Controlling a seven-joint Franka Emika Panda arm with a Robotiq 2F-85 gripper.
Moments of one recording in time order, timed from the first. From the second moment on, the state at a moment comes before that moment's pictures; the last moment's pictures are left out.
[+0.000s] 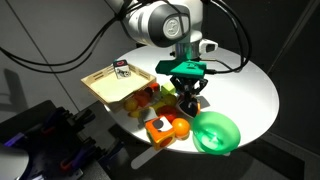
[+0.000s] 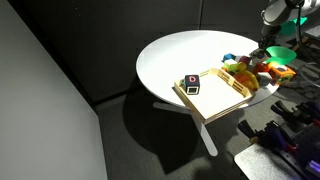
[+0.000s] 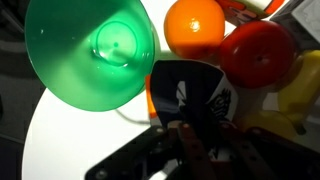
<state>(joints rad) -0.26 0.47 -0.17 -2.07 -0.20 2.57 -0.42</state>
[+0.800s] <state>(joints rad) -0.18 0.30 -0.16 -2.05 -0.20 2.35 -0.36</state>
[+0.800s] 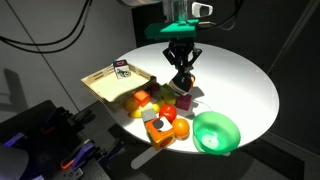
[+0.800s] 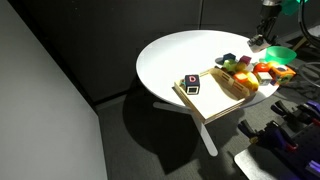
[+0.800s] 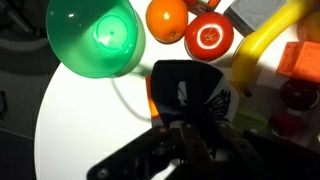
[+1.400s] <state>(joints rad) -0.08 0.20 -0.13 -2.10 -0.21 2.30 -0.15</state>
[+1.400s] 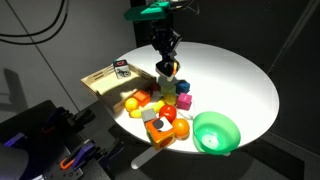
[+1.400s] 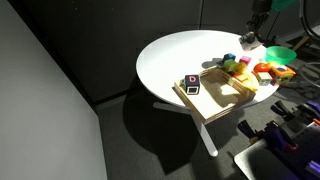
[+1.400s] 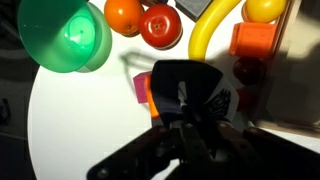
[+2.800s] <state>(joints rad) 0.00 0.11 -0.06 -2.21 -0.27 2.30 -0.01</state>
